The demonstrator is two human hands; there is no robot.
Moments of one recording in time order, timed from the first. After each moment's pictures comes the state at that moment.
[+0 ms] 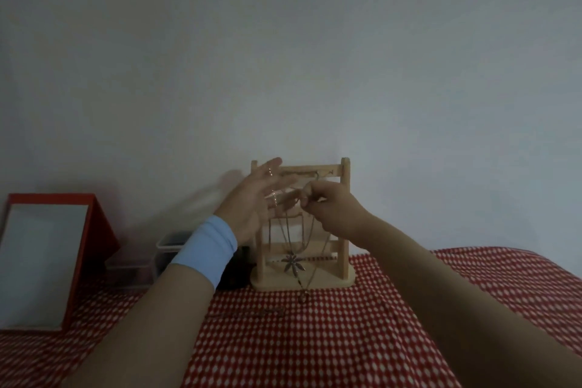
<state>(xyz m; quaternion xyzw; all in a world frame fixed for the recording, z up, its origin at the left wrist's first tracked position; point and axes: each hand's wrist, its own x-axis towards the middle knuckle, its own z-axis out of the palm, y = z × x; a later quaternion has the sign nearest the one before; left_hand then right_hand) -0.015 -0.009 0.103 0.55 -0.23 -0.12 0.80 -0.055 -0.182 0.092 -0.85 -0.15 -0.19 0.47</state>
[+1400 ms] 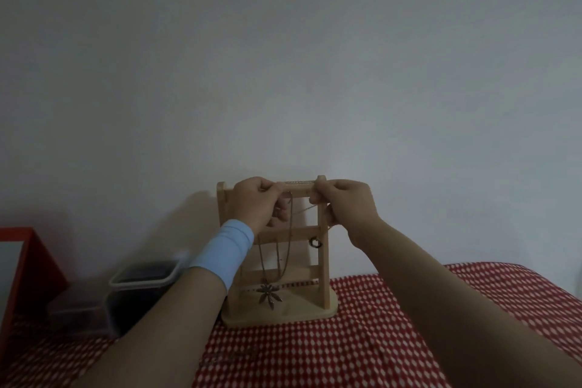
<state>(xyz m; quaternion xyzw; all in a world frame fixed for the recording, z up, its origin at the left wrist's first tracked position) 0.031 -0.083 0.119 0.74 -0.18 0.13 0.63 -0.010 -0.249 0.107 -0.72 0.00 -0.27 0.64</state>
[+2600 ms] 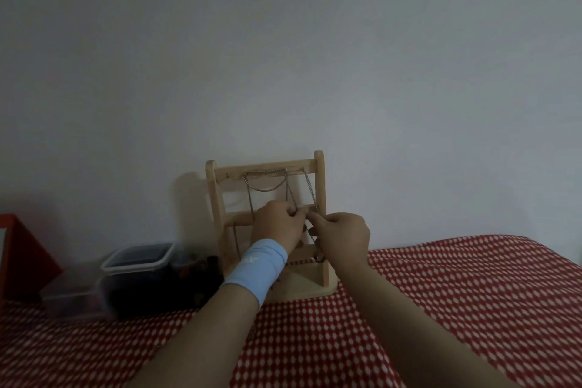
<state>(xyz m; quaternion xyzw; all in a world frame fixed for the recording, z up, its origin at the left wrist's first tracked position) 0.043 -0.126 0.041 0.88 -0.15 0.16 0.42 0.008 -0.234 0.007 -0.77 0.16 -0.33 0.52</state>
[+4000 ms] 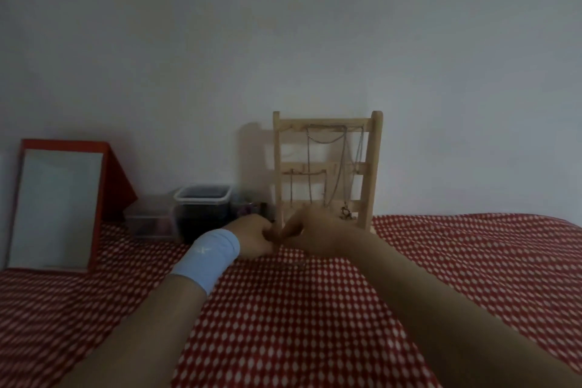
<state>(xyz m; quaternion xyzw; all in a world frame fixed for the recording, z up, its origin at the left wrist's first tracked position) 0.007 0.043 -0.004 0.95 -0.20 -0.12 0.20 -0.032 -0.128 0.004 -0.95 -0.13 0.02 0.27</state>
